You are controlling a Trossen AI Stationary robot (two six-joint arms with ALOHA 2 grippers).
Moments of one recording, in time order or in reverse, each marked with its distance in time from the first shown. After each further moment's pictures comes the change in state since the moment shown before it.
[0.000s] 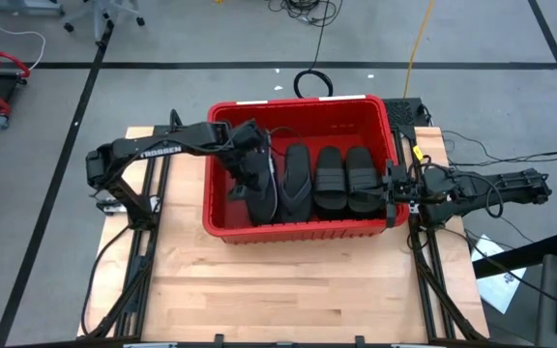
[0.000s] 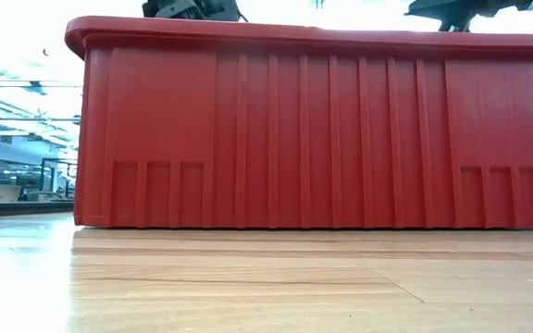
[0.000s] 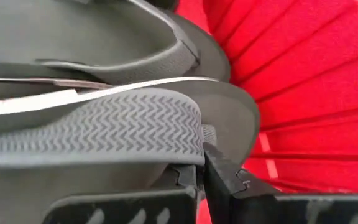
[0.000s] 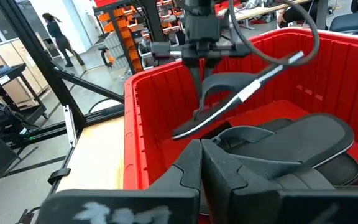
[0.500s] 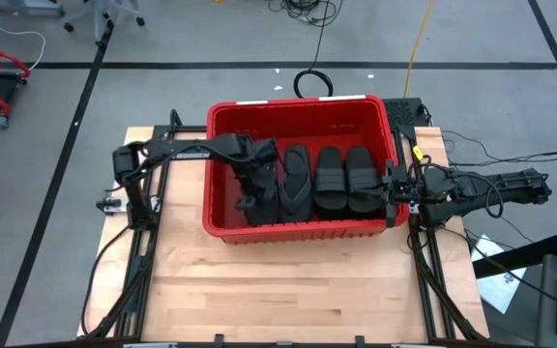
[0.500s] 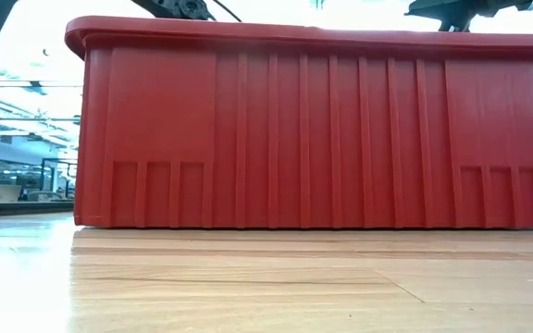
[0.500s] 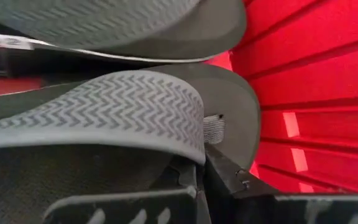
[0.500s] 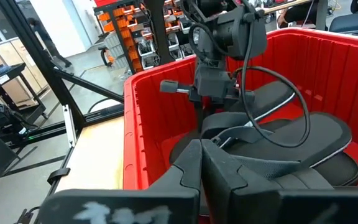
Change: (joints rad) left arm -0.020 0.216 -0.013 -0.003 0.042 0.079; right arm 0.000 0.000 0.000 0.000 0.001 -0.003
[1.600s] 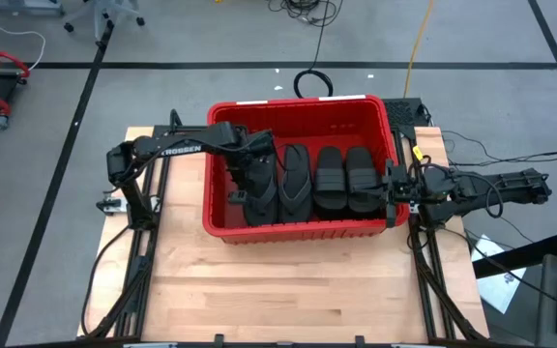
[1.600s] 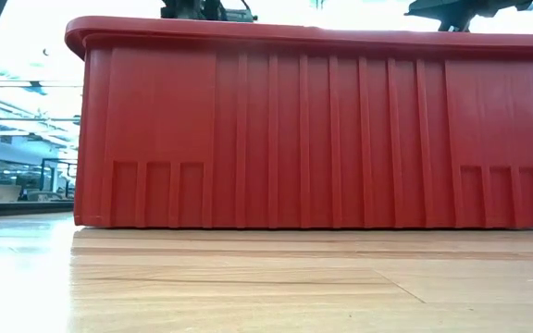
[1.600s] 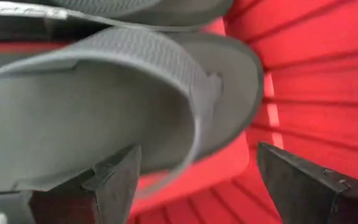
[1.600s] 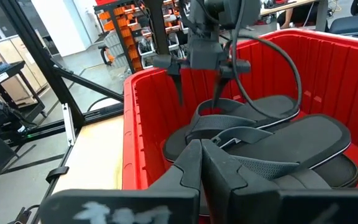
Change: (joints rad) left arm -0.003 -0.050 0.161 -0.283 -0.105 0.014; right arm 0.000 0.000 0.000 0.000 -0.001 -0.012
